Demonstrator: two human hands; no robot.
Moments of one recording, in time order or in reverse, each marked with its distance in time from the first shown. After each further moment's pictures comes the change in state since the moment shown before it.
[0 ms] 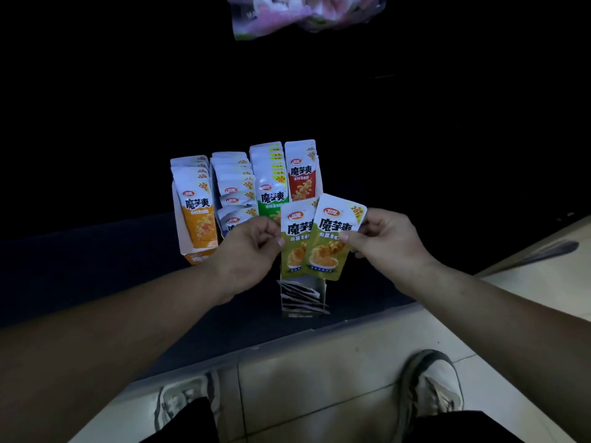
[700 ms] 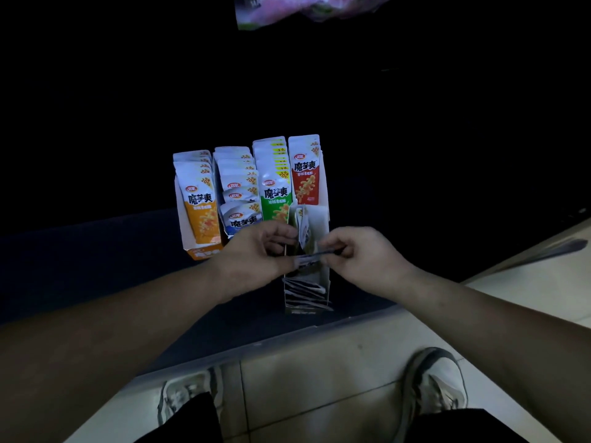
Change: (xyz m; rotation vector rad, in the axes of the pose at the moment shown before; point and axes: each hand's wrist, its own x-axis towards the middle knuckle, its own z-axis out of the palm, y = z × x) left_hand -0.006 0.003 0.001 -0.020 -0.139 -0.038; right_hand 0.004 0.026 0.025 -0.292 -0.225 -0.125
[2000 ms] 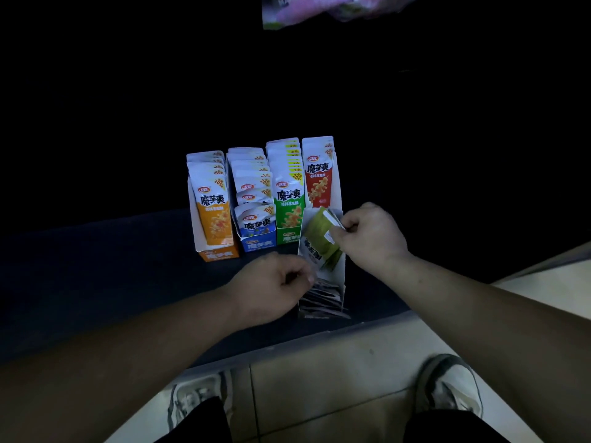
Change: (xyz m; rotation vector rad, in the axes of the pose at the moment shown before) left_hand -0.012 -0.032 0.005 0.257 -0.108 0.222; right_hand 0.042 -0.007 0.010 -0.283 0.261 0.100
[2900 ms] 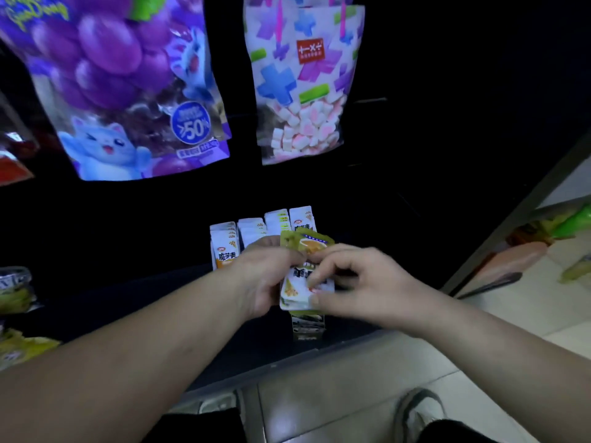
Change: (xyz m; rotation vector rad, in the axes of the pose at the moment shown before) left_hand -0.062 0.207 -0.088 -0.869 0.208 -0.499; right_hand -0.156 -0.118 -0.171 0.597 -0.278 -0.273
